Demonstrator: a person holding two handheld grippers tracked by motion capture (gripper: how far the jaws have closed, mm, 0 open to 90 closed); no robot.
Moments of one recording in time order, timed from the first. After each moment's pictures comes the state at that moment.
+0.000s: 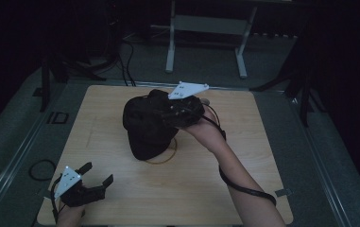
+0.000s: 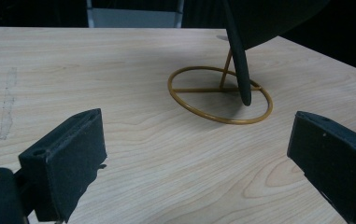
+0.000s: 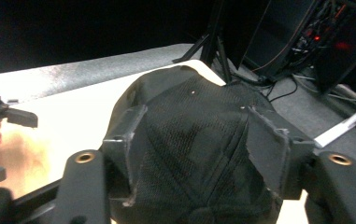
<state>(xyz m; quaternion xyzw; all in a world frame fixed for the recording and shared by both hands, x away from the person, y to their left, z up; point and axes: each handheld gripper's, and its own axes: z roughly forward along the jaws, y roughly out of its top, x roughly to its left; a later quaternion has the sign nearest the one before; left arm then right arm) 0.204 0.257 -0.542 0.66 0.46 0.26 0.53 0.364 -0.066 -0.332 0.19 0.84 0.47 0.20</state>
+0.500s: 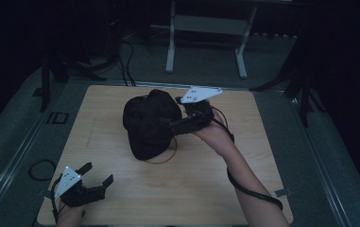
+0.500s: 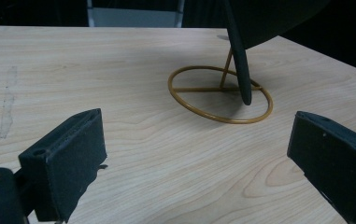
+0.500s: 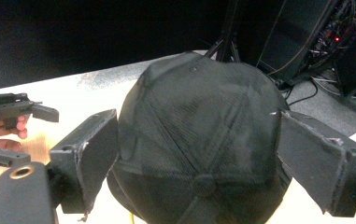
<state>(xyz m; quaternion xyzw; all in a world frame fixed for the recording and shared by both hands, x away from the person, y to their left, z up) 0.203 0.258 -0.542 0.66 0.46 0.26 0.53 0.363 -0.093 -0.343 0.18 0.83 0.50 0.16</state>
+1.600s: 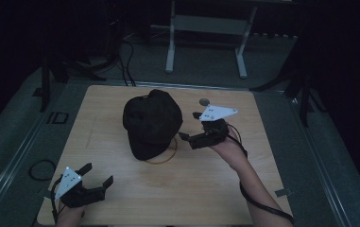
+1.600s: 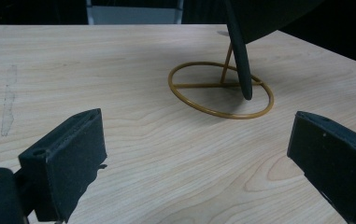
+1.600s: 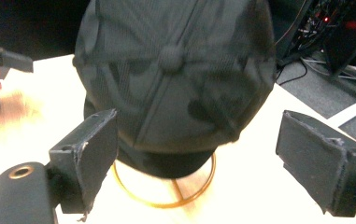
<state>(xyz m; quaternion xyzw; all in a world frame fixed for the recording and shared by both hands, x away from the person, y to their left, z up) 0.203 0.258 -0.544 0.67 0.46 0.26 0.52 0.359 -0.142 -0.399 0.20 0.84 0.48 0.17</state>
